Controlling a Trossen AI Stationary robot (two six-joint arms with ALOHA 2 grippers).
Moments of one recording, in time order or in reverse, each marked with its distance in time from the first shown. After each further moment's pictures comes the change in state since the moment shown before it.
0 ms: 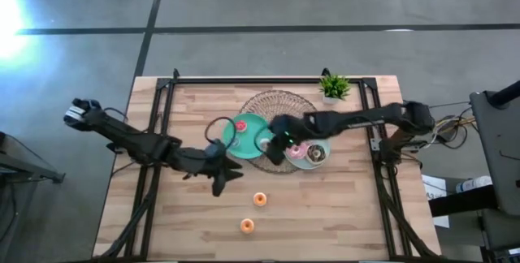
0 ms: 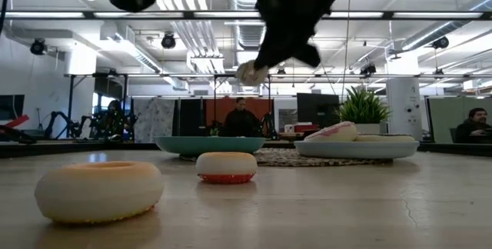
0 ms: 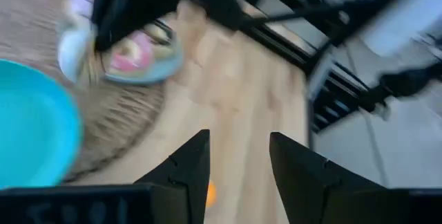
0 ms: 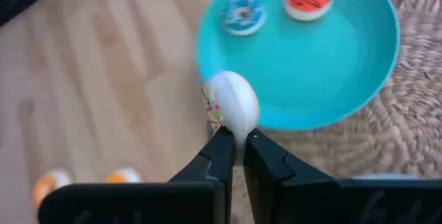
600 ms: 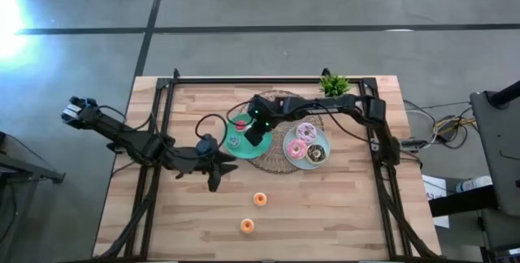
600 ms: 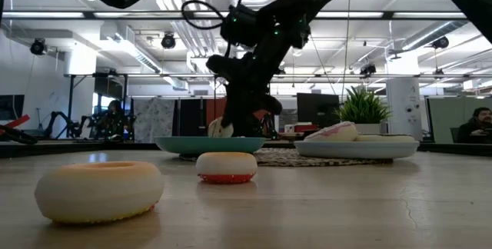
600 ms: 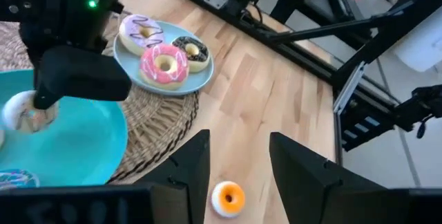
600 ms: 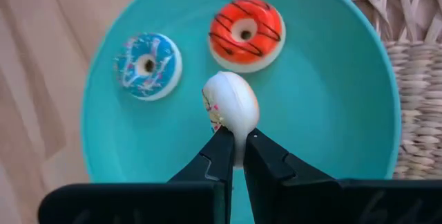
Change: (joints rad) left arm -0.030 -0.063 -0.002 -0.098 -0.134 -0.008; right arm -0.210 0.411 0.303 -0.028 -0.128 -0.088
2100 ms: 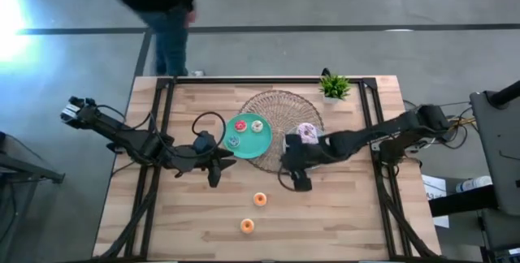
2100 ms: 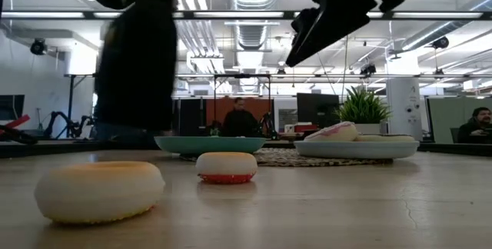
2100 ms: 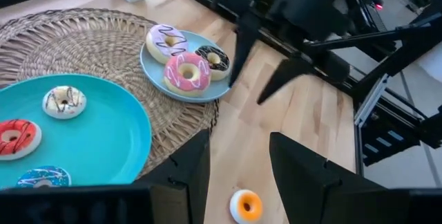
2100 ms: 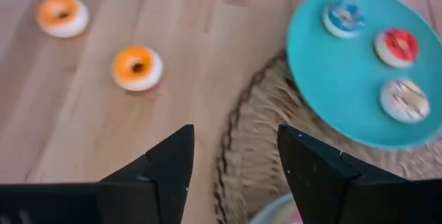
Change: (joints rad) left arm 0.002 -0.015 0.002 -0.043 -0.073 -0.020; right arm 0.445 -0.554 -0.505 0.097 0.194 -0.479
